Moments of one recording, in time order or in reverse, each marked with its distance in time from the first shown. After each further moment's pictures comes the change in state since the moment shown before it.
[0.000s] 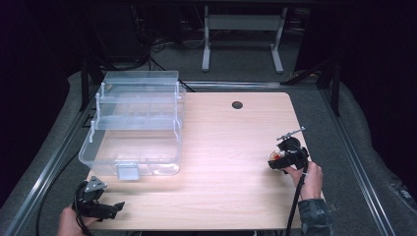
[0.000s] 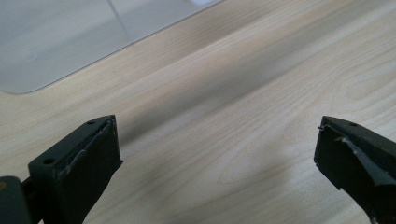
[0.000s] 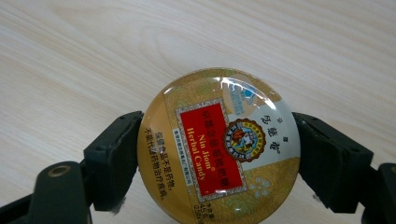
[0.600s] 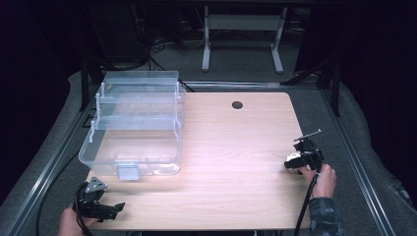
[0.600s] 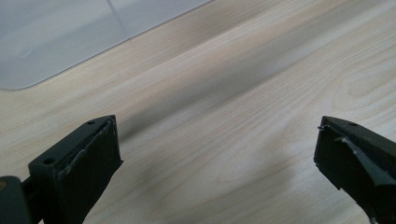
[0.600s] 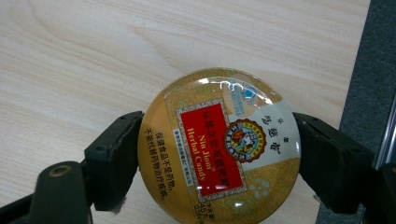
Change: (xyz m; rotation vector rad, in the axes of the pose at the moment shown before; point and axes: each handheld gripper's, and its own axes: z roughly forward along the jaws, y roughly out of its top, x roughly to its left) left arm -0.001 -0.001 0.002 0.001 -0.001 0.007; right arm -0.052 -0.021 0.021 0.056 -0.044 0.122
